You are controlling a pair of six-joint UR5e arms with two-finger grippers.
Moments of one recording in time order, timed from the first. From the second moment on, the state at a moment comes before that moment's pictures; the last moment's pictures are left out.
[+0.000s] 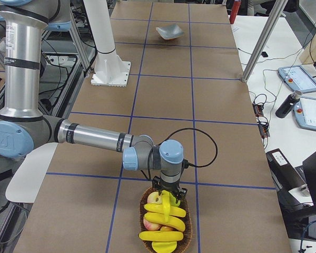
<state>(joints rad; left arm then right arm) -1.62 -1.24 -1.89 -1.67 -2.40 0.02 1.53 -1.68 1.52 -1.36 2.11 -1.11</state>
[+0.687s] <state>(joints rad) -1.62 -1.24 -1.89 -1.67 -2.40 0.02 1.53 -1.68 1.52 -1.36 2.09 -1.11</state>
